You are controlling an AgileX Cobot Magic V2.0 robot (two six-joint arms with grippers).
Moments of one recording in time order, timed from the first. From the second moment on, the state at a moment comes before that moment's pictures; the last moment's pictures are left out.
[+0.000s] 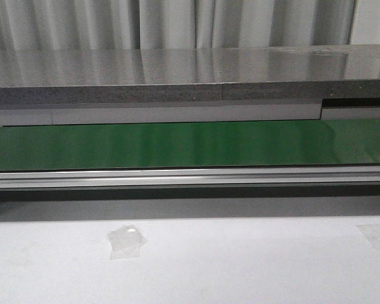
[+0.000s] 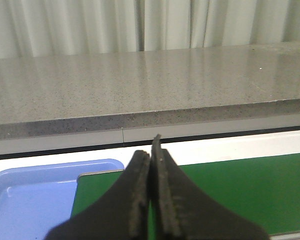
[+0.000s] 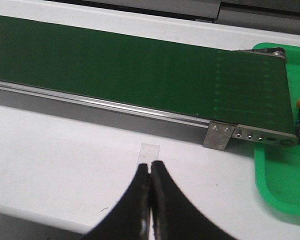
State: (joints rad) left arm -0.12 0.46 -0.35 -0.27 0.04 0.26; right arm -0.15 0.38 -0.58 0.35 0.85 -0.41
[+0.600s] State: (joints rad) left arm -0.12 0.46 -0.35 -0.27 0.04 0.26; right arm 0.06 0.11 -0.29 0.13 0.49 -0.09
